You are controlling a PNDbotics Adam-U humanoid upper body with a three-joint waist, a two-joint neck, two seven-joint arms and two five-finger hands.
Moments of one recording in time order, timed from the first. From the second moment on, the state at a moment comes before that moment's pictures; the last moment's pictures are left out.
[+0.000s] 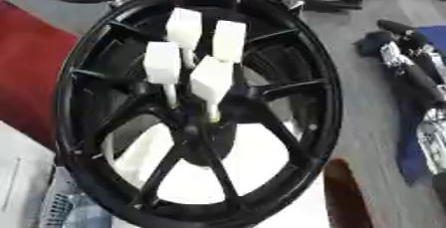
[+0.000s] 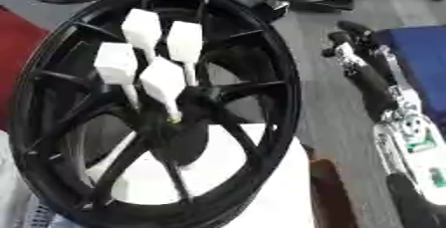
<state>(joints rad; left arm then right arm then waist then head) -0.26 0.26 0.13 -1.91 0.10 0.16 0.15 -0.16 -0.41 -0.11 -1.87 -0.26 0.06 -0.07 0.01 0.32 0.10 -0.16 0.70</state>
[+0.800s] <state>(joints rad) -0.45 0.79 0.04 -1.82 0.00 0.05 -0.08 -0.13 -0.43 -0.11 -1.87 -0.25 0.06 -0.07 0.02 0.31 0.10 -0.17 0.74</state>
